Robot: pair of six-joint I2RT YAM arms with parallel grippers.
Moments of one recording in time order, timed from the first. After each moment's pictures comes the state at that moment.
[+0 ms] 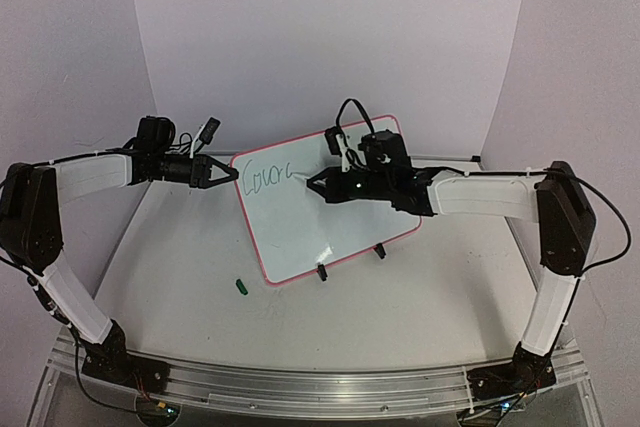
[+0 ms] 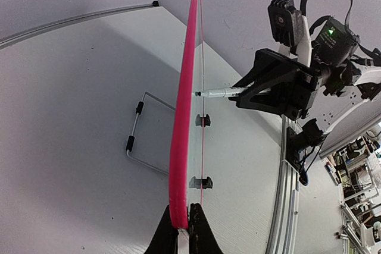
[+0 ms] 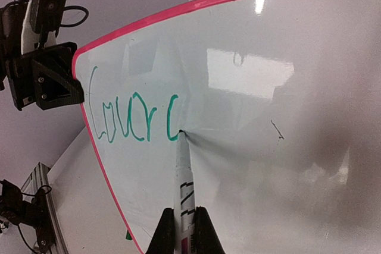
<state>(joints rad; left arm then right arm) -0.21 1.61 1.14 -0.16 1.04 -0.01 0.77 1.87 1.36 0.13 -0.23 0.37</state>
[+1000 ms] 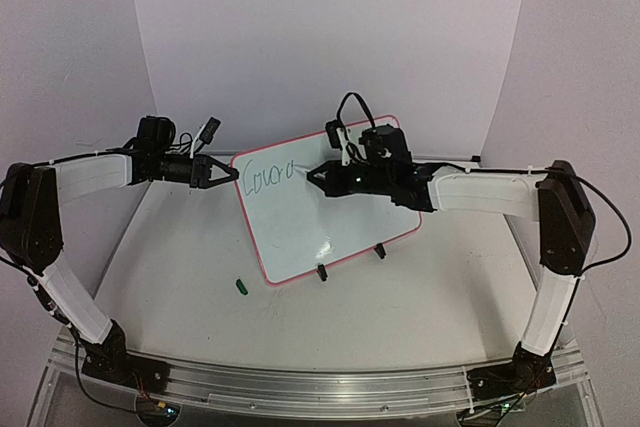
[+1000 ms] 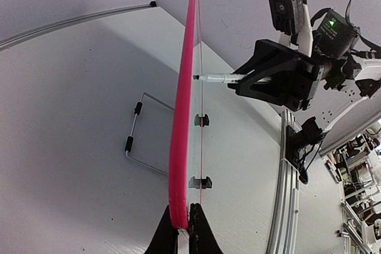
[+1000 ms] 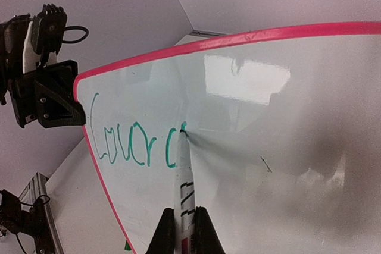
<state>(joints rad) -0.21 1.61 1.14 -0.16 1.04 0.00 0.76 1.88 1.40 0.12 -0.22 0.36</state>
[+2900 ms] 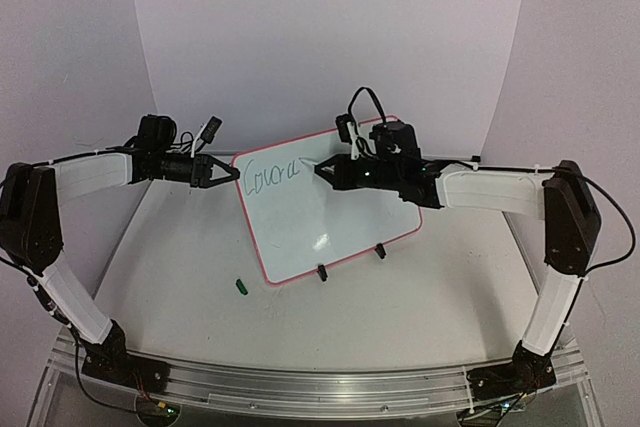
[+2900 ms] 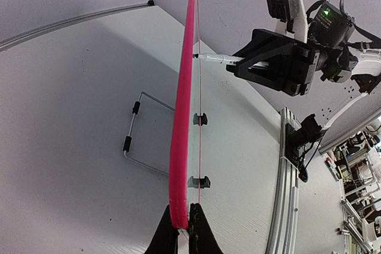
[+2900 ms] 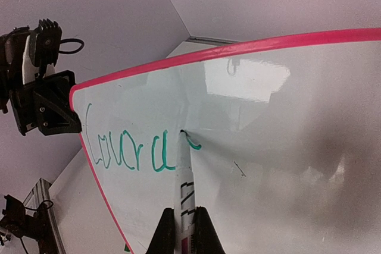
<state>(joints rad) -0.22 1.61 1.16 -0.18 1.04 0.01 0.73 1.85 1.37 0.14 -0.24 0.38</state>
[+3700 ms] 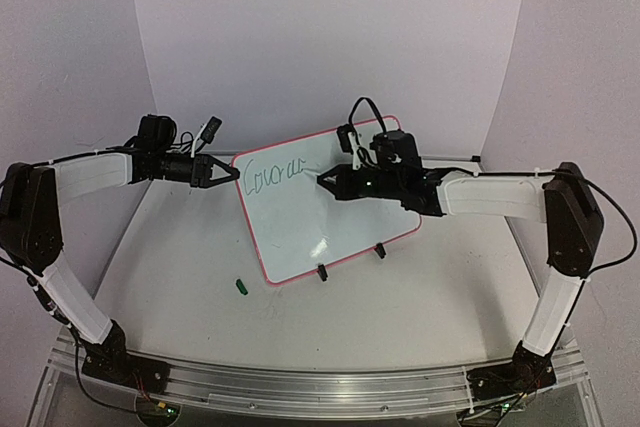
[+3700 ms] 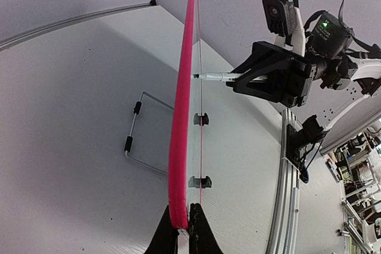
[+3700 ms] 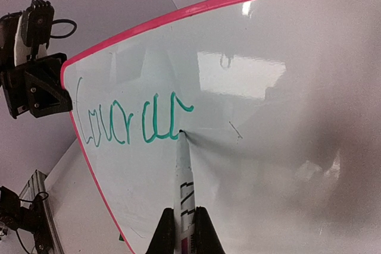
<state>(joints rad) -0.22 1.61 1.16 -0.18 1.03 0.01 0.73 1.83 1.30 0.16 -0.23 0.38</state>
